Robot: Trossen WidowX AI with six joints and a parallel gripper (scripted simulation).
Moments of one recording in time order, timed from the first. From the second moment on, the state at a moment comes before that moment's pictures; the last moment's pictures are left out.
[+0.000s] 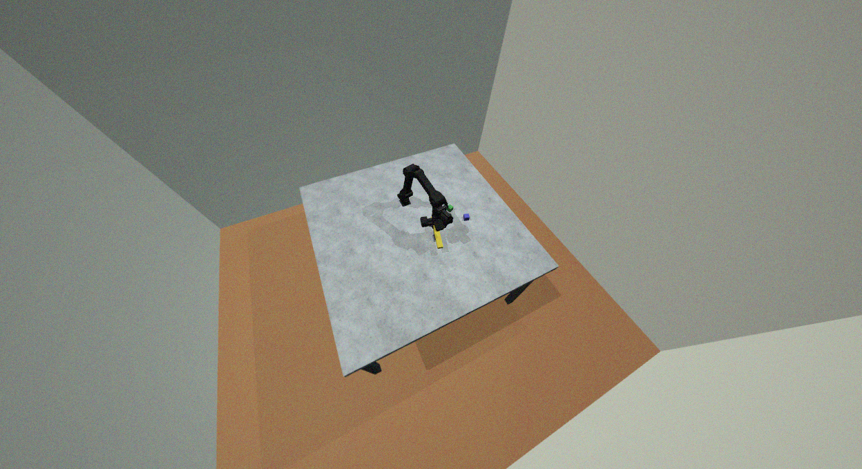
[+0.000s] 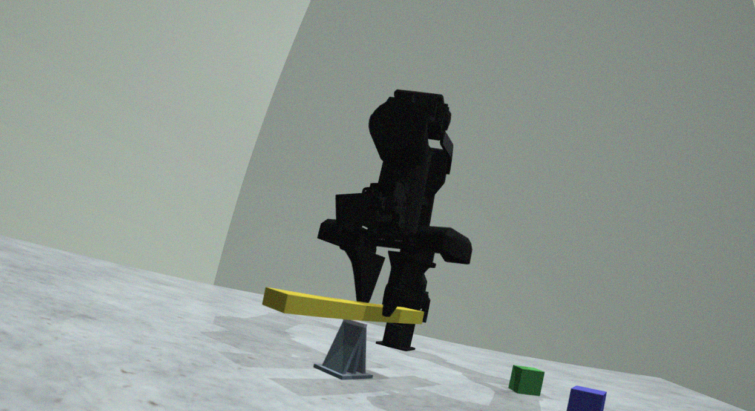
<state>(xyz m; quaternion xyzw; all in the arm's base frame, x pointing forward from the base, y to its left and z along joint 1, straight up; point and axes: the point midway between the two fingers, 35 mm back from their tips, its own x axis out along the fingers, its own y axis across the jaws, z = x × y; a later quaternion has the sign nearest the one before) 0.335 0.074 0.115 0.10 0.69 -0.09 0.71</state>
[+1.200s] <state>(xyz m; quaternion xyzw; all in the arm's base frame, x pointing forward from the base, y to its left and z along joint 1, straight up) 0.335 0.074 0.112 0.10 0.69 -0.09 0.71</state>
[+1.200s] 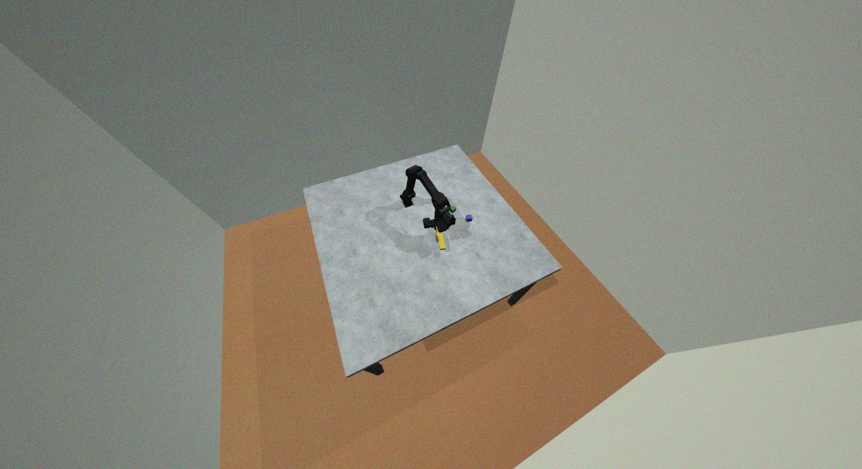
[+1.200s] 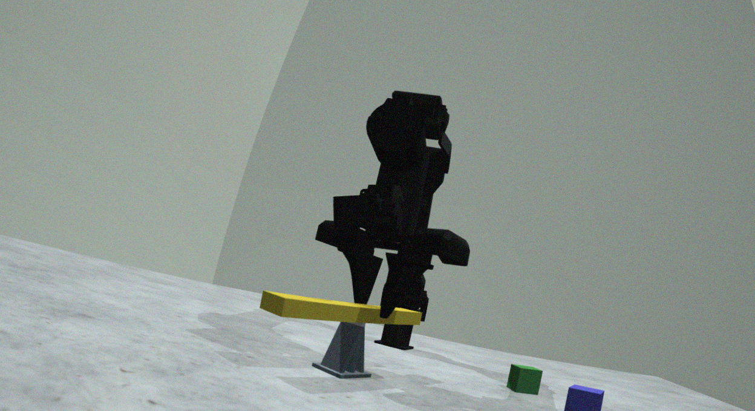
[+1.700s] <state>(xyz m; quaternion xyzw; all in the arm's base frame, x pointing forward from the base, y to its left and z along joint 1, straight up) 0.336 0.074 0.111 0.10 0.69 -0.09 0.71</state>
